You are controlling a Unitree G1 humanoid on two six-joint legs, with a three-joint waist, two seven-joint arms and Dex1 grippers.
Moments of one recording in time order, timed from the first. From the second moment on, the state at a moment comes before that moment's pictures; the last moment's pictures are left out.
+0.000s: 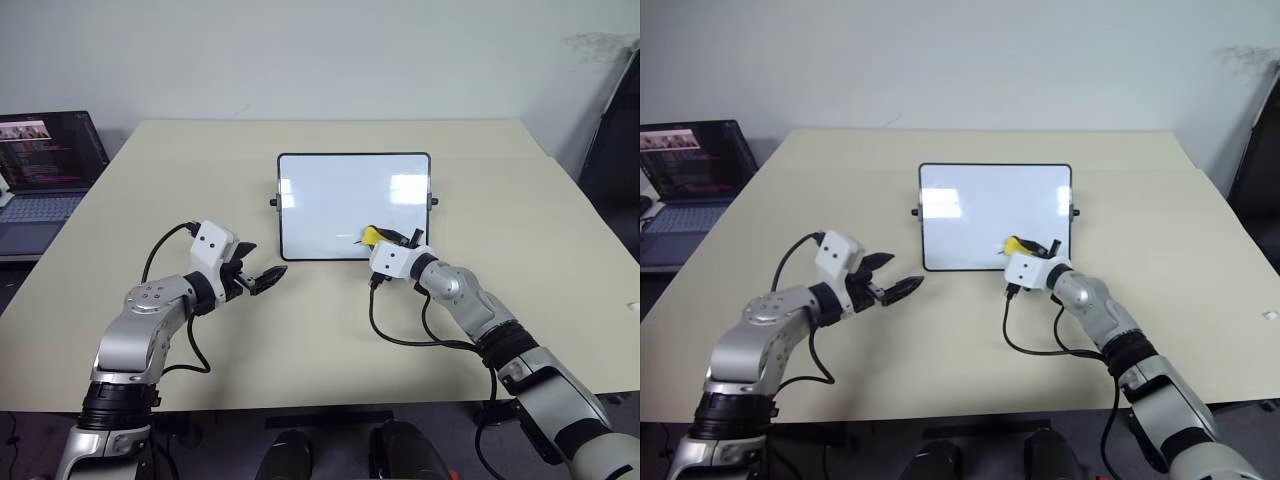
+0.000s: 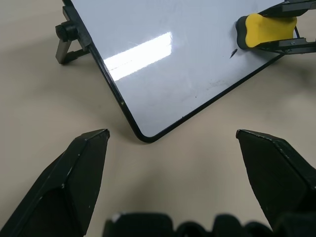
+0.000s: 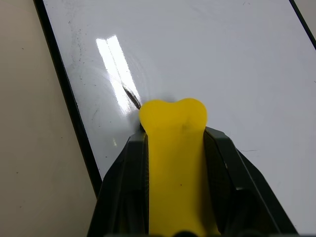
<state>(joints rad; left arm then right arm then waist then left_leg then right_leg) -0.29 0.59 0.09 -0.08 -0.34 0.54 -0.71 -0.68 -0.36 0.42 0.58 -0.47 -0.23 0.23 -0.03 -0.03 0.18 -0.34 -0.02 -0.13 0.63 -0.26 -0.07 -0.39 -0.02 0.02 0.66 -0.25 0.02</state>
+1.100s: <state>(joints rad) -0.29 0.59 0.08 -0.07 -0.35 0.53 -0.78 -0.67 -0.38 0.41 0.52 -0.49 -0.18 0.27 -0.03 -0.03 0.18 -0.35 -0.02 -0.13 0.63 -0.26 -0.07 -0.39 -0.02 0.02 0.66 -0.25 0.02</state>
